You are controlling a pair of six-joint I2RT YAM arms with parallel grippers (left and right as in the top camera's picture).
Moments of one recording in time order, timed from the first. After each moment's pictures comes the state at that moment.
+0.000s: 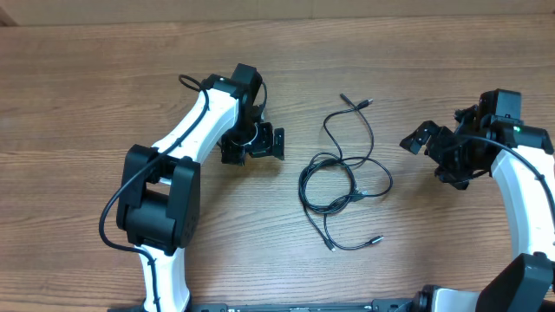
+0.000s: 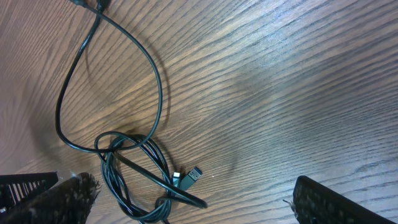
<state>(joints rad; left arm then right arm) -0.34 2.08 1.58 -1.09 0.32 -0.34 -0.23 1.49 1.12 -0.97 -0.38 0.36</state>
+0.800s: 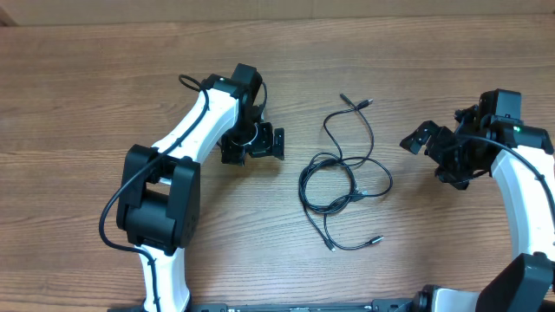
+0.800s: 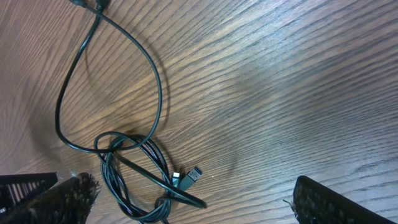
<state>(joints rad) -0.34 2.08 1.58 -1.09 0.32 -0.34 -0.23 1.49 1.12 -0.97 -0.37 0.36</state>
